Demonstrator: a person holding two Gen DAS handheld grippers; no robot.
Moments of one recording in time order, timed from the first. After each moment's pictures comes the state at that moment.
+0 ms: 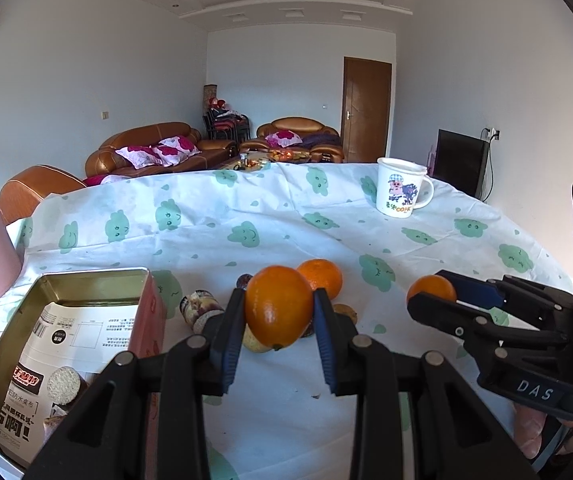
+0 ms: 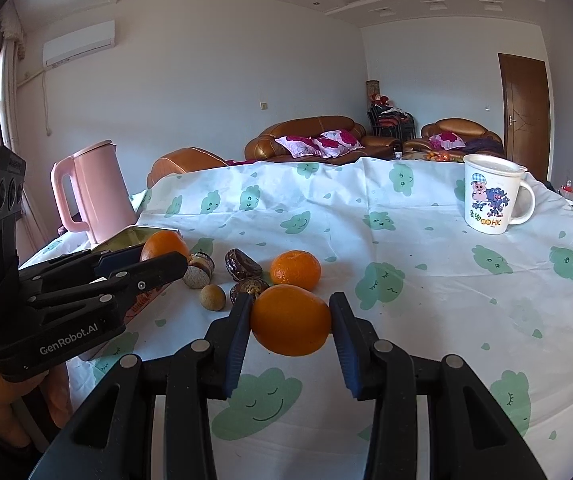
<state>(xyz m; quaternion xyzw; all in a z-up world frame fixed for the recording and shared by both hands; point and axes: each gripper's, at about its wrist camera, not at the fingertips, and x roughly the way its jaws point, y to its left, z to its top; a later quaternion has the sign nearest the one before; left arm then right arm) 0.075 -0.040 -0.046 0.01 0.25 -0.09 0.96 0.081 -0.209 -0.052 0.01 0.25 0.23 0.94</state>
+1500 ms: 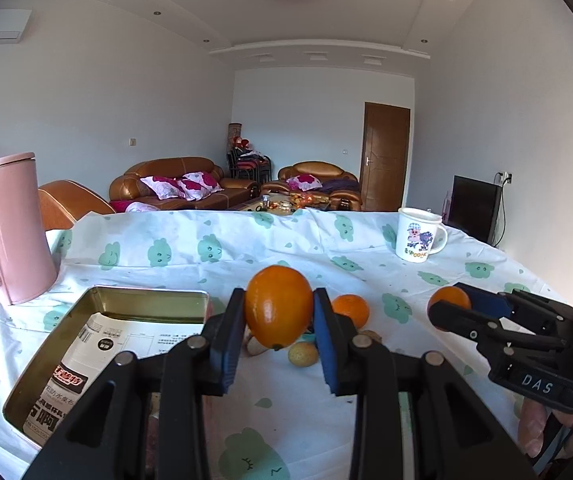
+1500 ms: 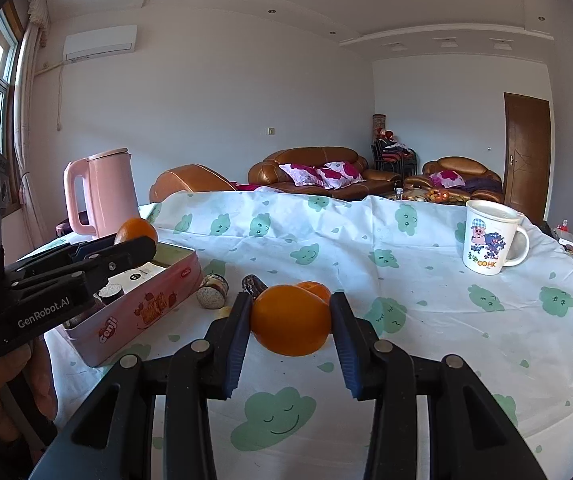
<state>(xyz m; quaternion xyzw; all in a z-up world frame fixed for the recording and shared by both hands) 0.039 0.004 -0.030 -0.03 0.17 -0.05 0.98 0.062 -0.190 -0.035 -0.02 0.19 0.24 0.95</state>
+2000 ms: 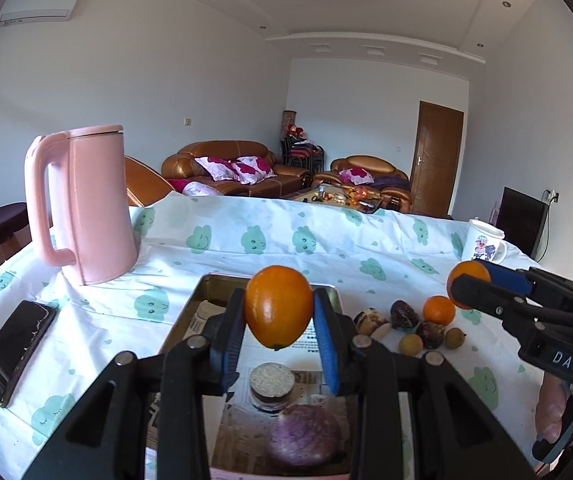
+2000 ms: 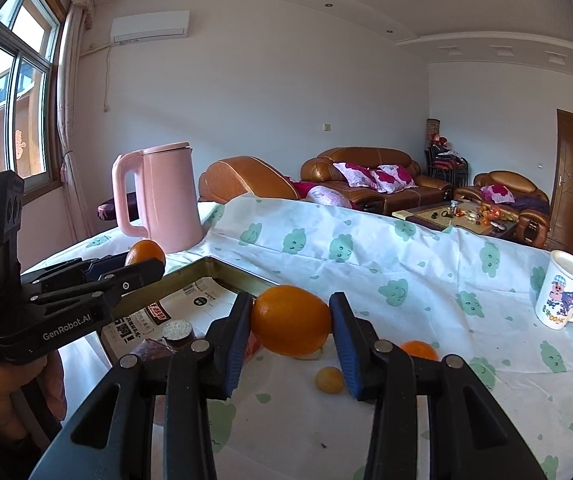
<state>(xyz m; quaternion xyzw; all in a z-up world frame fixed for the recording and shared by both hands) 0.027 0.100 -0.024 -0.06 0.20 0.04 0.98 0.080 -0.082 -0.007 -0.06 0.20 0.33 0.92</state>
